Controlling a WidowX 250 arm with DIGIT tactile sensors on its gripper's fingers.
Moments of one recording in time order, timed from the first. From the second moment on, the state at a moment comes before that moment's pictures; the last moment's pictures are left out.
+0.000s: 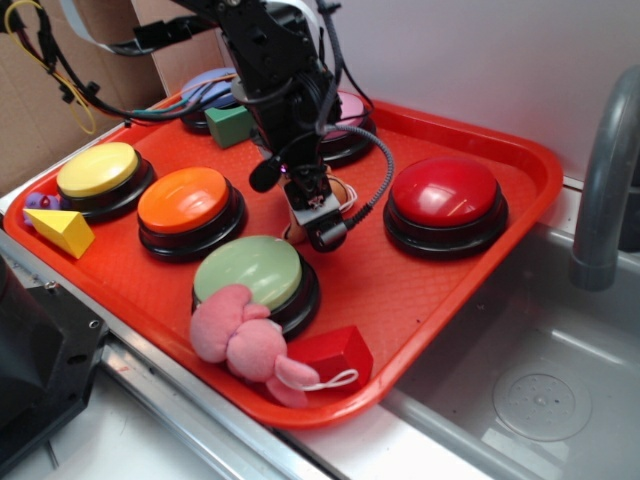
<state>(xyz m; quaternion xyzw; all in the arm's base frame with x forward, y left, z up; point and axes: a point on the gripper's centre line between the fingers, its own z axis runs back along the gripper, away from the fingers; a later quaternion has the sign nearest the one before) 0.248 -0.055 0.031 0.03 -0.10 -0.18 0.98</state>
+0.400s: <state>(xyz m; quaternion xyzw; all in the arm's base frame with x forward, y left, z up) 0.247 -0.052 0.021 0.03 -0.08 -0.16 0.98</state>
